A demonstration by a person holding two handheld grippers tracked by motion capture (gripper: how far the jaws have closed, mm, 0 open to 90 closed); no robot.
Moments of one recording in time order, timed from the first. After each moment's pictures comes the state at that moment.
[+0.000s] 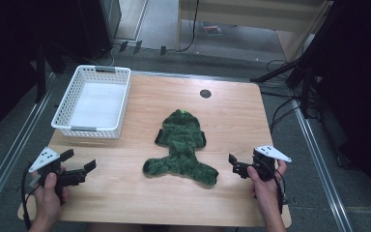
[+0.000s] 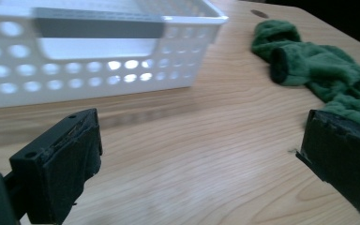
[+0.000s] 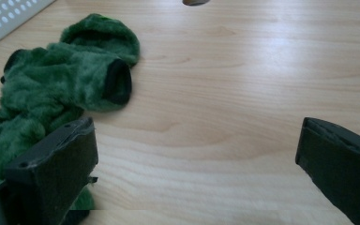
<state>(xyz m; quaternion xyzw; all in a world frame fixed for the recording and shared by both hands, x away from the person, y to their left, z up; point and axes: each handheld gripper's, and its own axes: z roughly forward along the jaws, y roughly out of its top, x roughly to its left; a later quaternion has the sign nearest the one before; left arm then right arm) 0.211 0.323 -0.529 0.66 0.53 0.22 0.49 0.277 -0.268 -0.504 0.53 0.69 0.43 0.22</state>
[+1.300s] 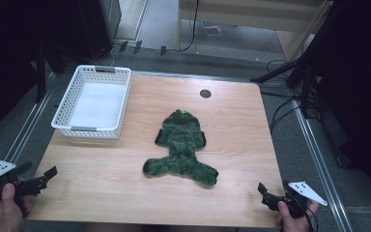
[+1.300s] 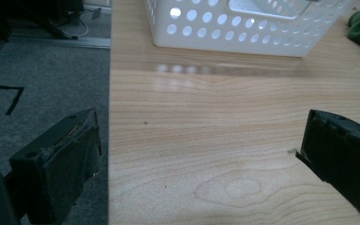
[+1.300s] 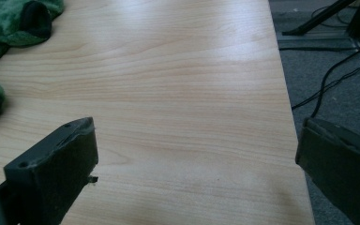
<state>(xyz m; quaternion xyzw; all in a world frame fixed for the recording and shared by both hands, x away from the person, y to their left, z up) 0.181 0.411 -0.553 0.62 0.60 0.24 0.44 0.201 -0.353 -0.548 0.58 0.65 0.41 0.26</state>
